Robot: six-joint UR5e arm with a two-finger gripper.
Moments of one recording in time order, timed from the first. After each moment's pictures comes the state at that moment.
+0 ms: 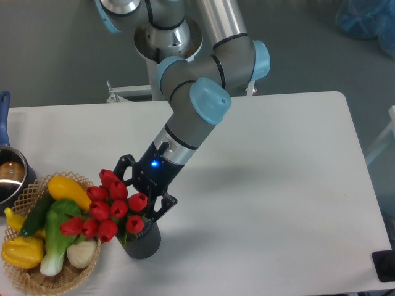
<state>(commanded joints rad) 2.38 -1.91 -1.71 -0.77 0.79 0.96</state>
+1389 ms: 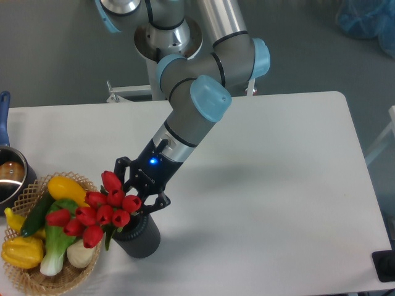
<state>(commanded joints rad) 2.39 -1.90 -1.71 -0.78 0.71 0.95</state>
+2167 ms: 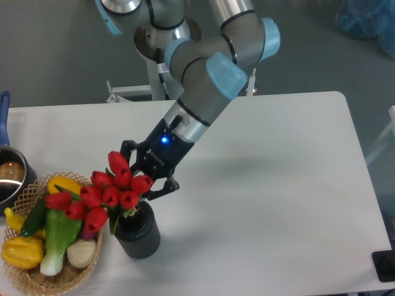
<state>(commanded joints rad) 2.49 -1.79 -1.73 -0.78 0.55 0.91</state>
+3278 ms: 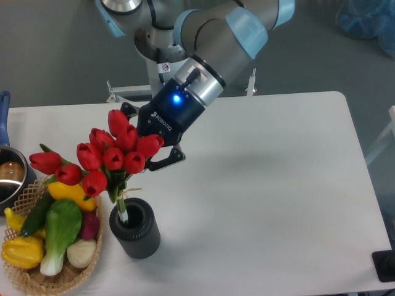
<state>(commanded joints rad) 2.51 -1.76 -1.63 -0.78 0.45 0.76</state>
